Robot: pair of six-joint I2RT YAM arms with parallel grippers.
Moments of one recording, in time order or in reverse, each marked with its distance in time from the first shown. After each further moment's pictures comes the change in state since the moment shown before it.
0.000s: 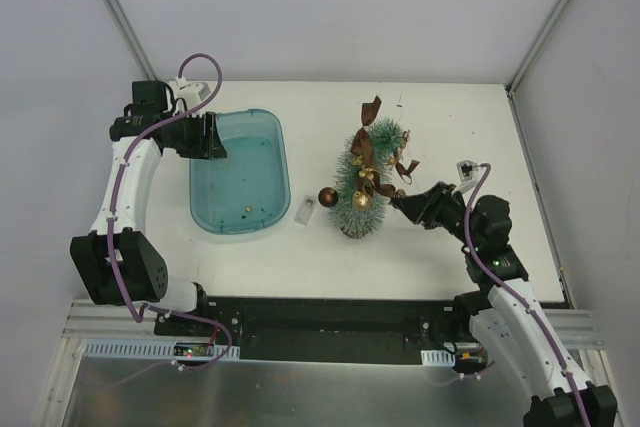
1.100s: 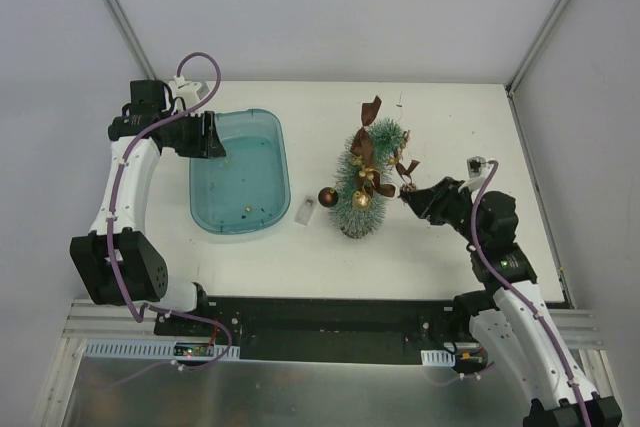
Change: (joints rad) left arm 0.007 0.002 0.009 0.001 0.001 0.007; right arm 0.002 -0.032 0.095 -0.163 0.134 -0.062
